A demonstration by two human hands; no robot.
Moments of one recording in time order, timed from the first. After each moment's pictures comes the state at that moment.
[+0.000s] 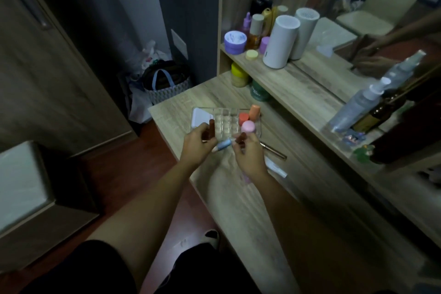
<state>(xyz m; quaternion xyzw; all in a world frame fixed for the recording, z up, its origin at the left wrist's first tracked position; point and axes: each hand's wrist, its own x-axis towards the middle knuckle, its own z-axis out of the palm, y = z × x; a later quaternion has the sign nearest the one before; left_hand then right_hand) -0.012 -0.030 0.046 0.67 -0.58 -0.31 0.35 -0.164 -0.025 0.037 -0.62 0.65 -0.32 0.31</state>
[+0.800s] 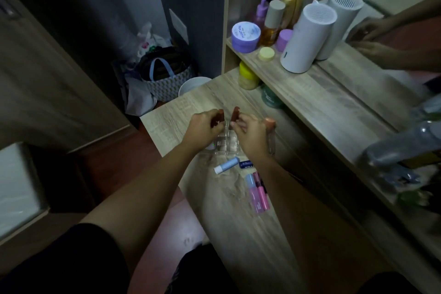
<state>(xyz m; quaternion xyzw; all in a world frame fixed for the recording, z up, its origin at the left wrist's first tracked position) 0.003 -0.156 0.026 0.64 -0.68 -0.25 0.25 -0.142 -0.150 0.022 -0.64 0.63 -0.30 0.32</state>
